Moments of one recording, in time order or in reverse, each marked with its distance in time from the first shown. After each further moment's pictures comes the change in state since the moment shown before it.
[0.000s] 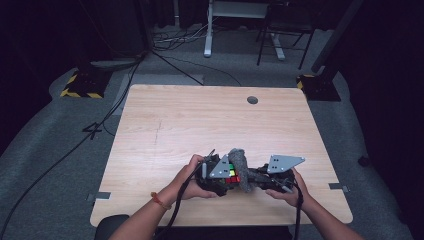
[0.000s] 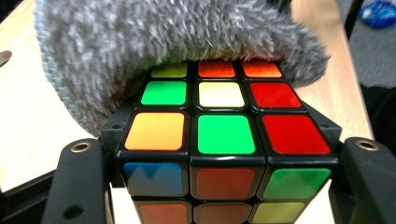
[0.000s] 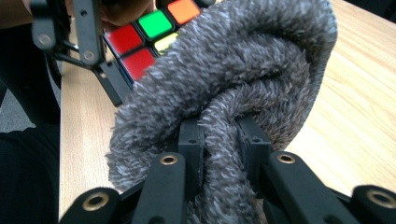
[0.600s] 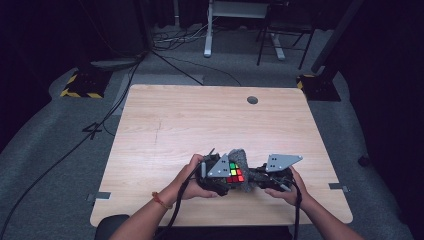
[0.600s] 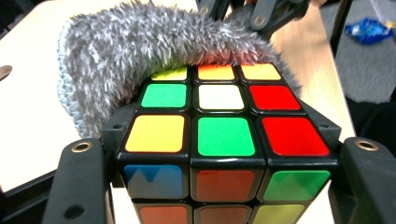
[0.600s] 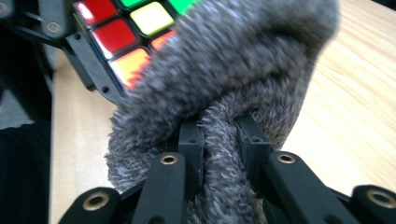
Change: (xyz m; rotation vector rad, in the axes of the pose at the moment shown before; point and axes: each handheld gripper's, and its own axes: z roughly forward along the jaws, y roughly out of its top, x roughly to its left) left arm -0.003 0.004 -0.003 -0.047 -0.004 0.017; right arm -0.004 -0.003 0.006 0.020 0.013 0.005
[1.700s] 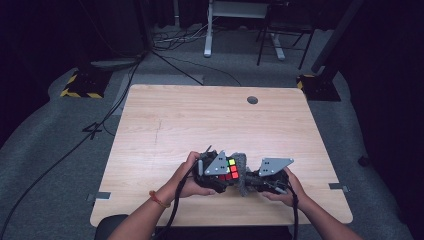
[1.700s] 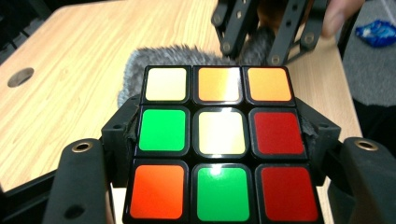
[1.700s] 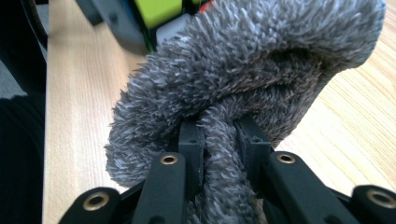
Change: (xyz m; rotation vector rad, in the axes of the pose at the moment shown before) left arm 0.007 0.002 -0.015 -0.046 0.014 -0.029; right arm 0.005 -0.003 0.012 0.093 0.004 -0.040
